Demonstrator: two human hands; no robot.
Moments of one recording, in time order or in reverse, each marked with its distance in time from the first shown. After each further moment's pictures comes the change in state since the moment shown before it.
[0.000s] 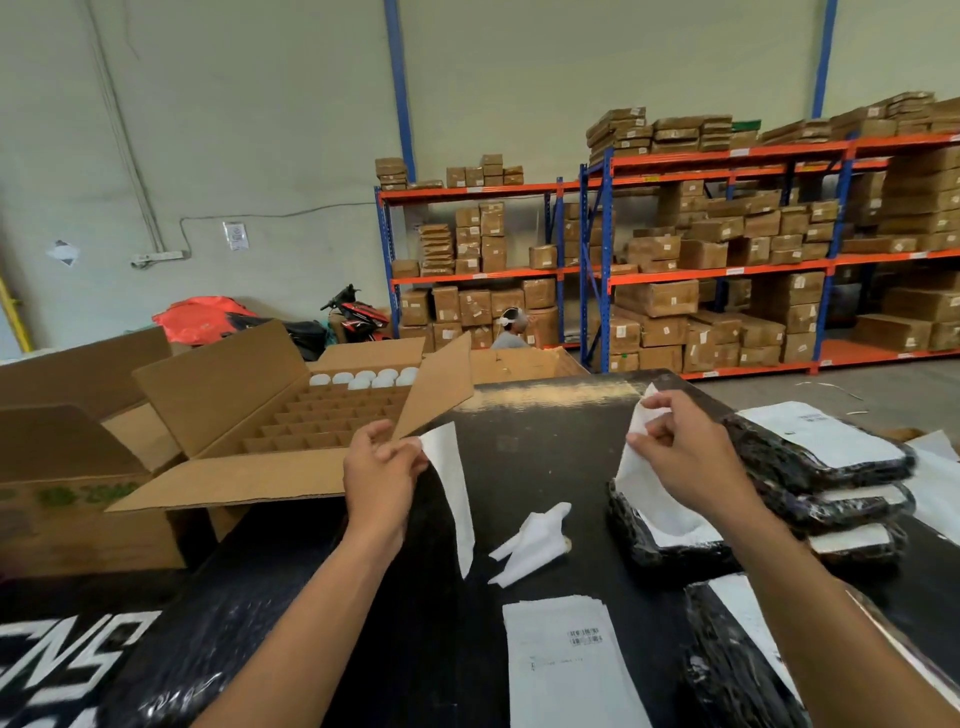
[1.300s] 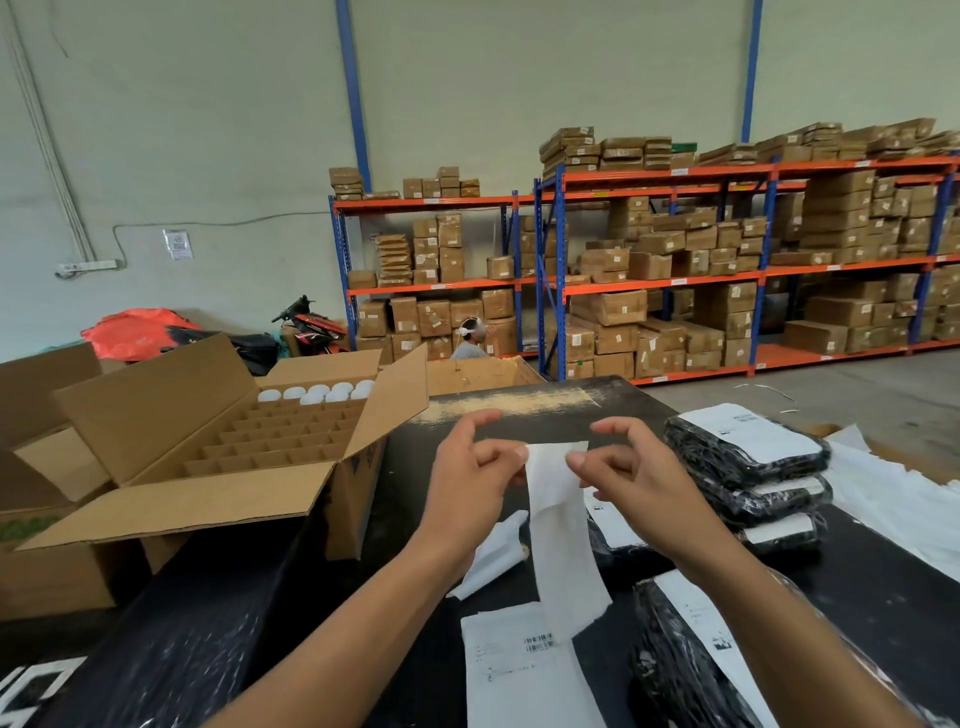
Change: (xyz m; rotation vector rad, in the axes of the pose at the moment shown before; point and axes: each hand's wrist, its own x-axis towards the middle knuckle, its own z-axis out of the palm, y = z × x) left_hand -0.071 0.026 0.072 0.084 -0.511 0.129; right_hand -0.048 -0.015 -0.012 0.381 -0.142 -0.014
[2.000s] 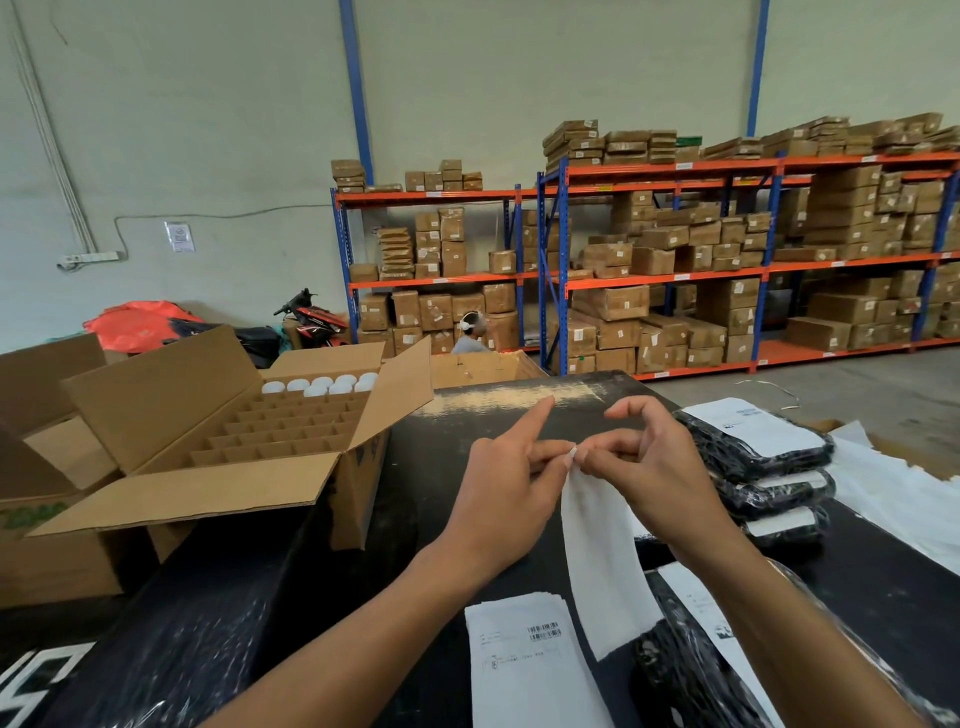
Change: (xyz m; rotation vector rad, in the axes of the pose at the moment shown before) left_hand -0.021 0.015 0.008 0.409 -0.158 0.390; right_hand -0.005 -0.015 0.003 0.116 0.073 -0.082
